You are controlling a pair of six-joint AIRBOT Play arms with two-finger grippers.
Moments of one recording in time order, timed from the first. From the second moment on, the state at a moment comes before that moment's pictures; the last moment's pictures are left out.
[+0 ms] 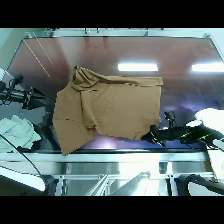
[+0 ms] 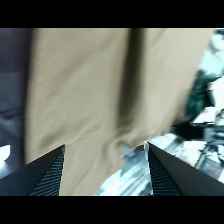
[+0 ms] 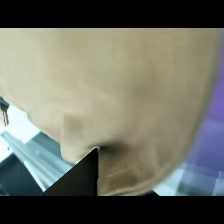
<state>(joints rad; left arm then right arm) 0.53 -1.88 1.53 -2.35 1.68 1.95 -0.05 -1.34 0.40 -0.47 0.99 1.12</state>
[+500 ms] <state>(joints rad) 0.37 -1.88 1.53 -1.98 1.67 1.86 -0.04 -1.28 0.40 -0.45 0.91 1.09</state>
